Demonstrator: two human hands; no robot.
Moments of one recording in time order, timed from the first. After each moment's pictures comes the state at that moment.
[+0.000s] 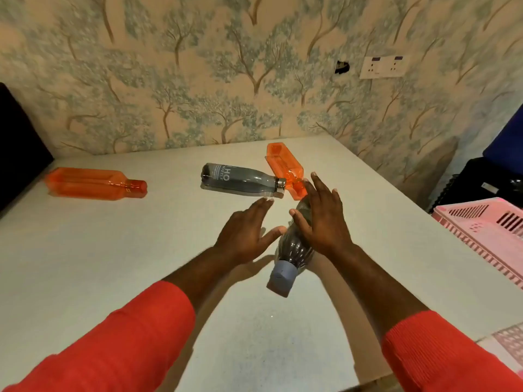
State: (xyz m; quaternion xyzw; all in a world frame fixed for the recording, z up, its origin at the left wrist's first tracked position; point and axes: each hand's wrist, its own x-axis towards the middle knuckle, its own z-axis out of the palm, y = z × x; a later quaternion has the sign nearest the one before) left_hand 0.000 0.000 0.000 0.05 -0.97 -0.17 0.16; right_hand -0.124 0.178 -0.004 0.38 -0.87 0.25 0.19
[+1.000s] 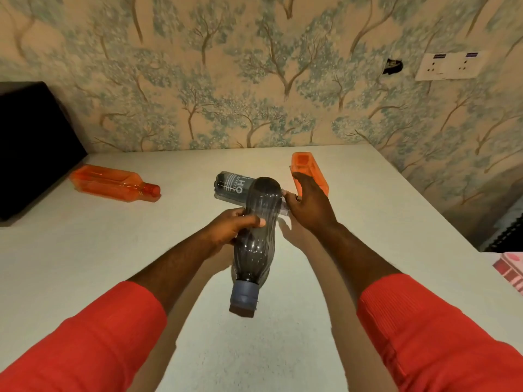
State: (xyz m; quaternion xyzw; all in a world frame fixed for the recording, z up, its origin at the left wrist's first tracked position) left_hand -0.054 -0.065 0.022 0.23 -0.75 -0.62 0.03; right_hand -0.250 0.069 -0.004 0.39 -0.82 0.41 0.03
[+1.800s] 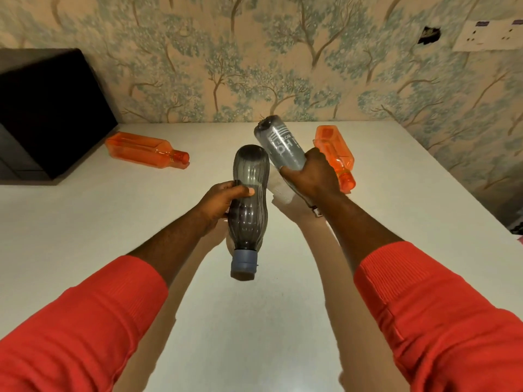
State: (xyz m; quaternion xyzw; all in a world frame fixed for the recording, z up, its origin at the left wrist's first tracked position) left_hand 0.026 -0.092 0.012 0.27 -0.70 -0.64 0.13; right_hand -0.182 0.039 0.014 0.32 -0.87 0.37 0.03
